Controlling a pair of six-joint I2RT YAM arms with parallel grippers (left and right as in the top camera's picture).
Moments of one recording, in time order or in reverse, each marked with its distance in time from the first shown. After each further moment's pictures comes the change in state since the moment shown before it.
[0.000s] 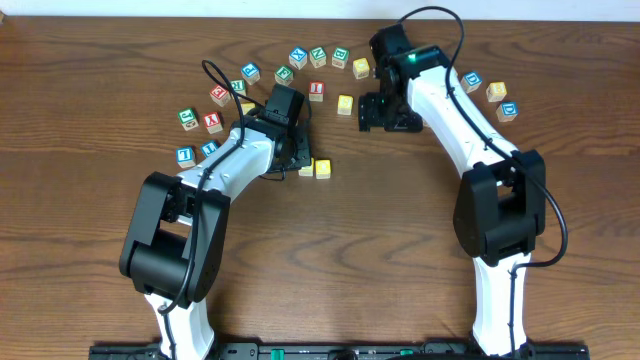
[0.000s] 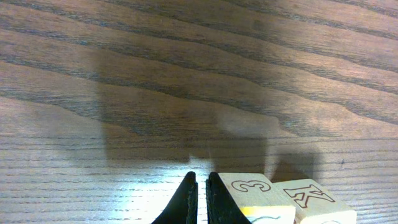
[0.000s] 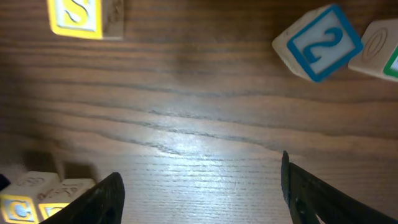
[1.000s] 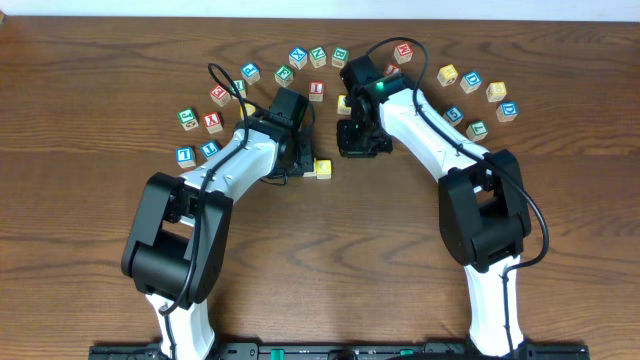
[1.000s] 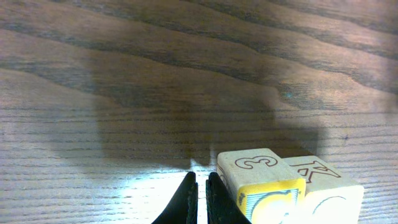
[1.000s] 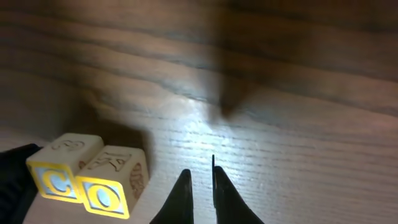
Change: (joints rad) left arm -0.016 0.000 0.000 -0.050 0.019 0.000; right arm 0.105 0.000 -0.150 0.120 -0.138 0.058
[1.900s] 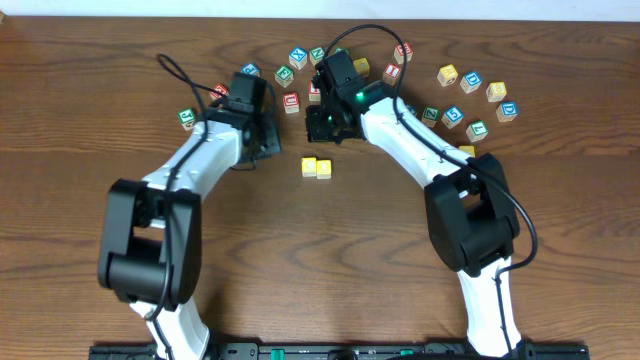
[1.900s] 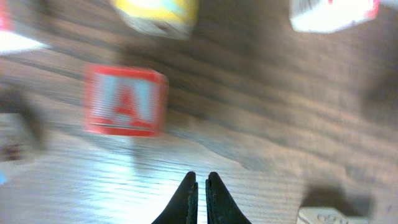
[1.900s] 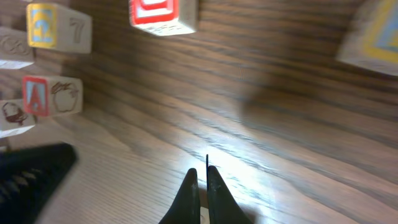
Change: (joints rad) left arm 0.169 -0.058 0.000 0.035 -0.077 0.025; right arm 0.077 0.014 -0.006 0.338 -0.064 0.007
